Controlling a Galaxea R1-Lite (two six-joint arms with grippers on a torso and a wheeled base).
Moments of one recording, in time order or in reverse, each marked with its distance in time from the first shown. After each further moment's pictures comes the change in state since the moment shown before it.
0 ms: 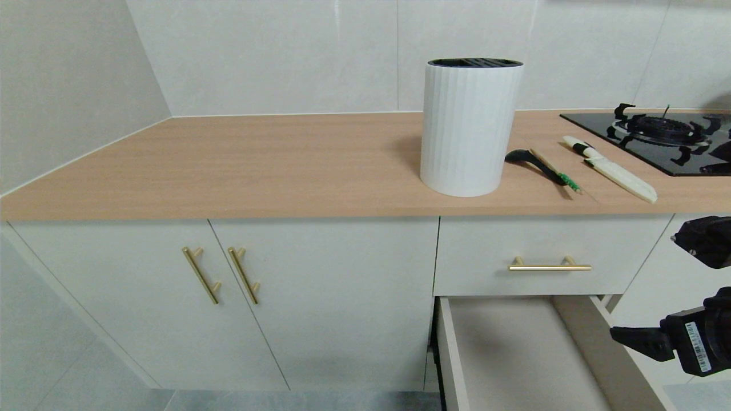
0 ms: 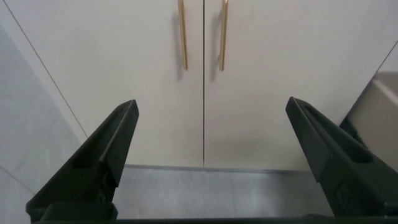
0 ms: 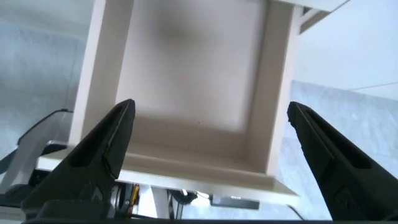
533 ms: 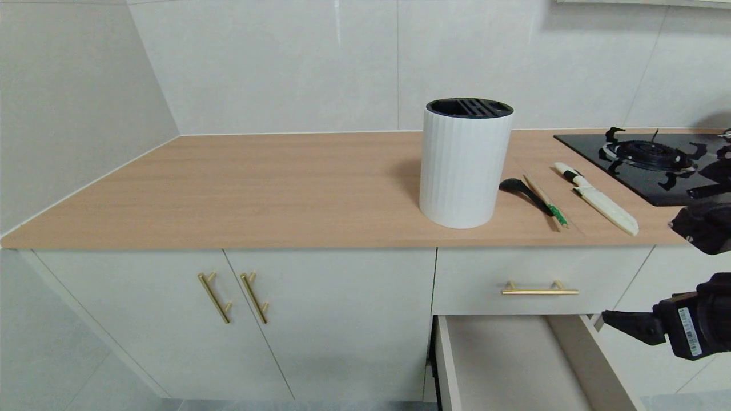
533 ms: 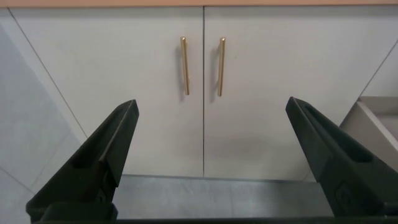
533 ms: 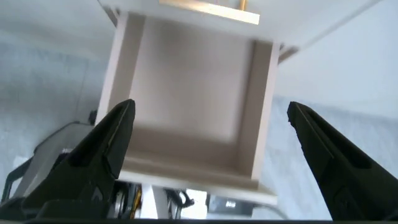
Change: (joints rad) left arm 0.000 0.000 0.000 0.000 0.001 0.000; right arm -0.001 0.011 -0.012 -0.087 -0.001 -0.041
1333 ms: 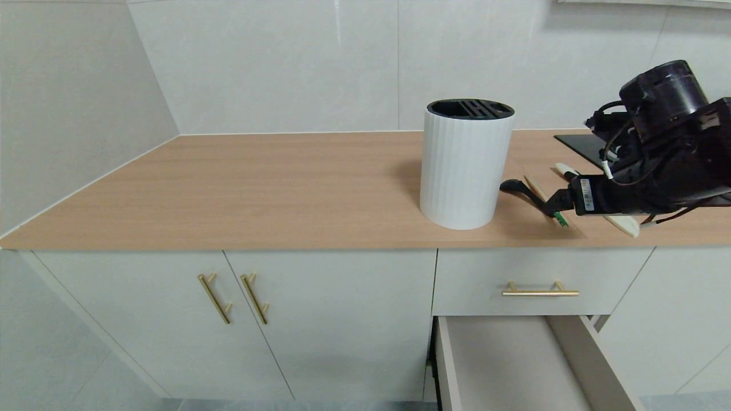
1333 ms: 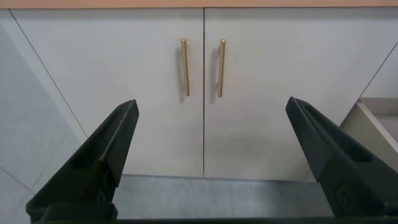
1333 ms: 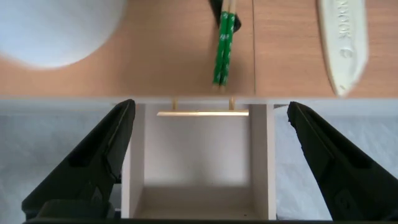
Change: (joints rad) left arm 0.000 0.000 0.000 0.000 0.000 0.000; right arm -0.136 0.496 -0.711 0.235 0.015 0.100
